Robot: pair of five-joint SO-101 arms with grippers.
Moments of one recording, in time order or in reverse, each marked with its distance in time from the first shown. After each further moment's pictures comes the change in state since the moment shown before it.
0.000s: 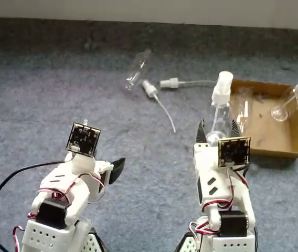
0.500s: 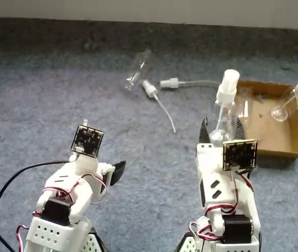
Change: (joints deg) left arm 0.0 0.1 6.2 -3.6 0.0; right arm 0.0 -0.1 -6.3 3.9 0.0
